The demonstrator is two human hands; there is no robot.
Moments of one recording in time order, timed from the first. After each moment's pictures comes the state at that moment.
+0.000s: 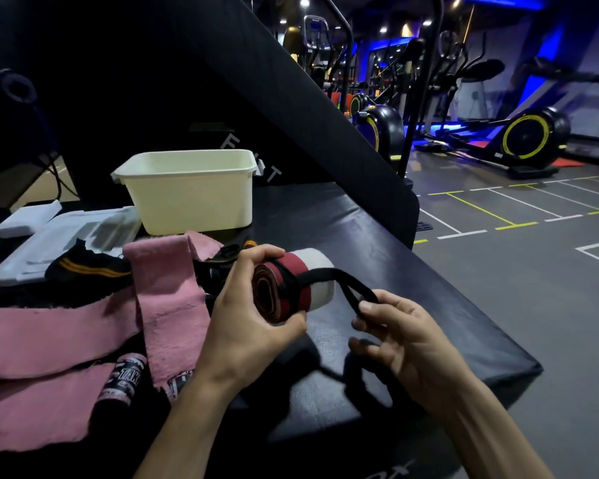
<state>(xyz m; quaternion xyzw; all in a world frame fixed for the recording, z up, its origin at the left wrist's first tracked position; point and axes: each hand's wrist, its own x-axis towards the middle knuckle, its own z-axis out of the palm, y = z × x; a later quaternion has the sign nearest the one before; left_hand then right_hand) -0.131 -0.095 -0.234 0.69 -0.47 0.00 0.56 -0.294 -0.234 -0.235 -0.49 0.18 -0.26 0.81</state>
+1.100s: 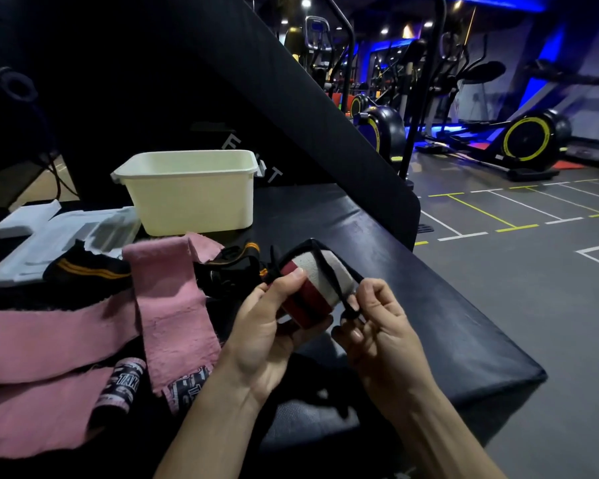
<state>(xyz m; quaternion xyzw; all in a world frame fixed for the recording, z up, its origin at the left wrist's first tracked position) -0.149 -0.120 -0.227 0.43 -0.16 -0.41 0.79 -0.258 -0.210 -0.240 -0.39 0.15 -0.38 0.82</state>
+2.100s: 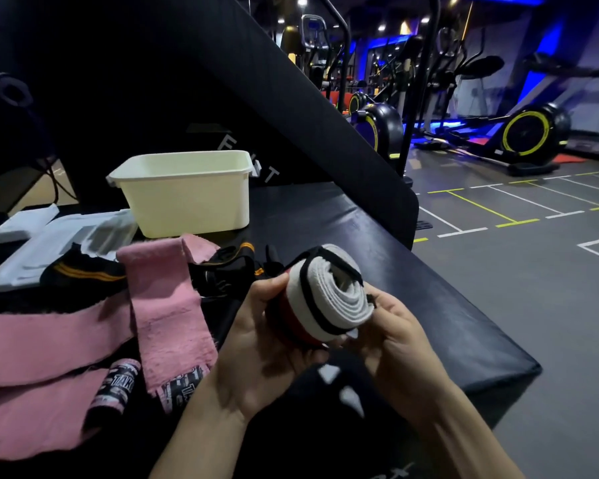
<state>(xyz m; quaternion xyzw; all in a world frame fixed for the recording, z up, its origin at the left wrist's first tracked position) -0.159 -0.110 -0.222 0.28 -0.27 -0.56 0.73 -0.277 -0.223 -0.239 -0.48 0.10 -0.31 0.82</state>
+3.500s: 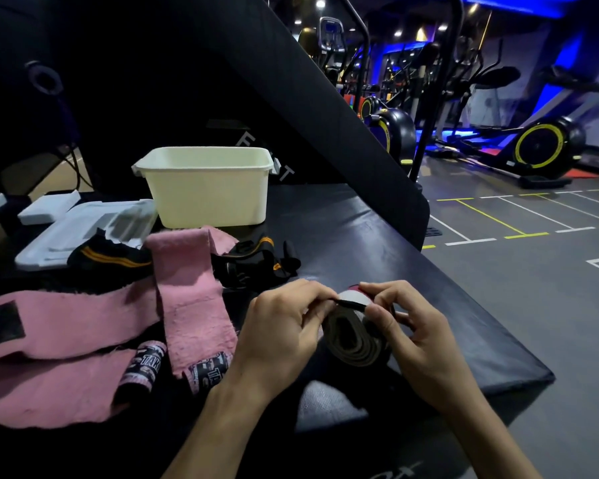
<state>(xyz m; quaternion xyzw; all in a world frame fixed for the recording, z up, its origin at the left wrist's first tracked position) -0.139 -0.108 -0.246 0.67 -0.55 0.10 0.49 -0.294 -0.240 -0.255 -0.82 0.13 -0.41 0.38</state>
